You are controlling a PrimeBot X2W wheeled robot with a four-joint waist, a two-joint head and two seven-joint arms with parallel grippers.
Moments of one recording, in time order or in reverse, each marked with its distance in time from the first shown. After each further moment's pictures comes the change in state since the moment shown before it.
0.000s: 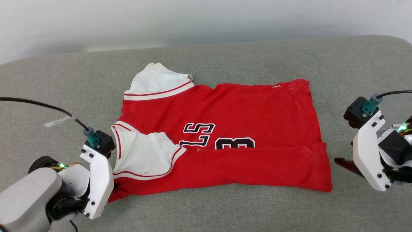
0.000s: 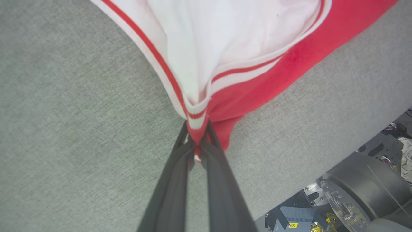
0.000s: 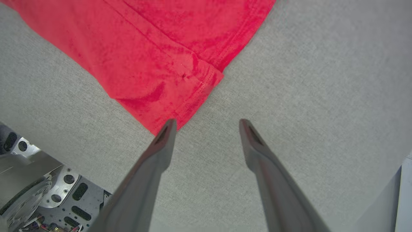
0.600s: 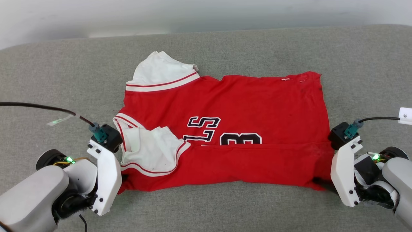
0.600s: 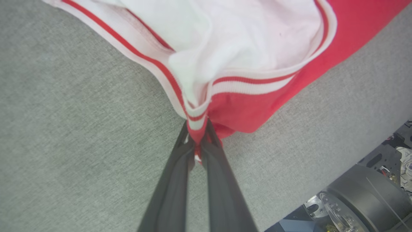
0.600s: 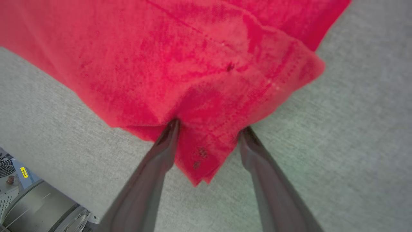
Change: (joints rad) left arm -0.018 -0.008 0.006 -0.081 0.030 0.041 -0.036; right arm 0.075 0.182 0.087 0.288 0.111 -0.002 -0.138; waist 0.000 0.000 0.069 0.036
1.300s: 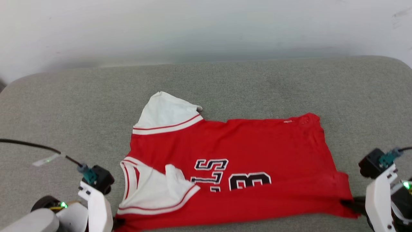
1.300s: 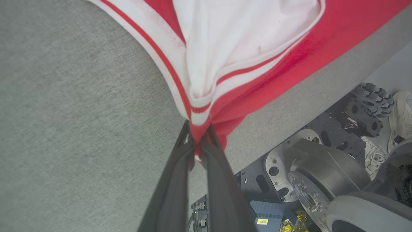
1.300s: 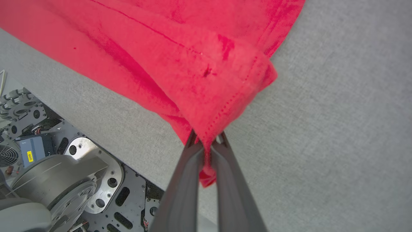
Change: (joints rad) left arm 0.208 0.116 0.009 -0.158 -0.115 0.066 -0.062; right arm 0.153 -0.249 -0.025 -0.259 0.075 0.002 -0.145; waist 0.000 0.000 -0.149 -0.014
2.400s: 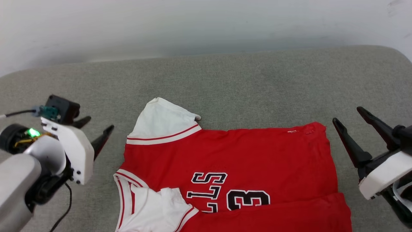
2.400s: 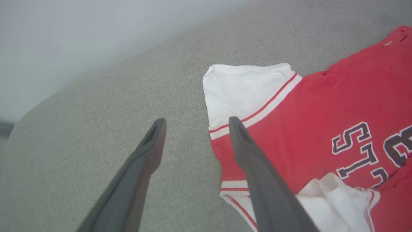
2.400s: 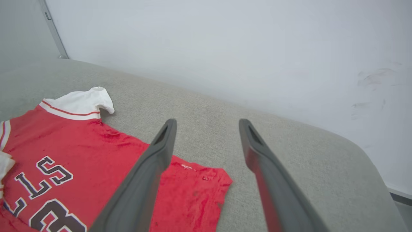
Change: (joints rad) left arm -0.145 -0.036 0.137 0.084 0.159 0.077 -0.293; right arm 0.241 0.310 -0.623 -0.076 -0.502 0.000 -0.483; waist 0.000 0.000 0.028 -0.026
